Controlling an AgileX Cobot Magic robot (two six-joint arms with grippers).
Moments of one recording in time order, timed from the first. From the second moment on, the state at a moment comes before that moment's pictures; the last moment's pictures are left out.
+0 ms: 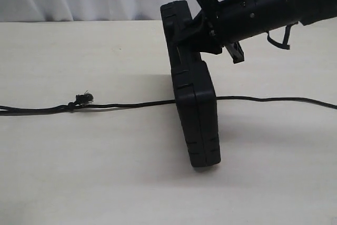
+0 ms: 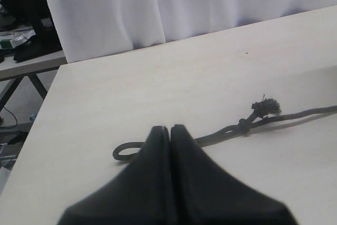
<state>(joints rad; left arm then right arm) -0.06 0.00 0.00 0.10 0.33 0.03 0.17 1.80 -1.26 1.14 0.99 -0.37</state>
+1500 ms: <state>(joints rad) -0.06 0.00 0.00 0.10 0.33 0.03 0.15 1.79 -1.39 0.69 0.90 -0.12</state>
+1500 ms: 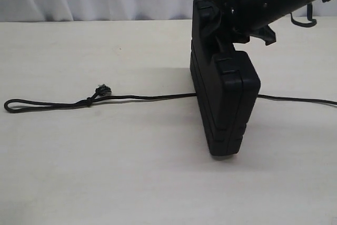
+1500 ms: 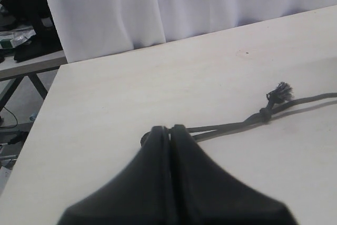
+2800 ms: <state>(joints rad) -0.06 0.00 0.00 0.10 0.33 0.03 0.15 1.80 -1.44 0.53 0.89 -0.09</state>
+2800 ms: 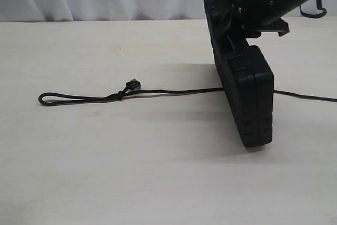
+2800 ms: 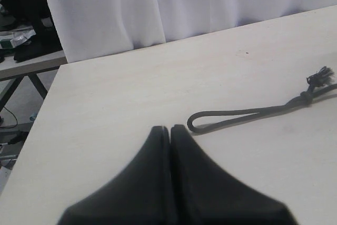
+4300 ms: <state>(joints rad) -0.06 0.00 0.00 0.10 0.33 0.03 0.12 1.80 -1.13 1.49 0.90 -0.62</state>
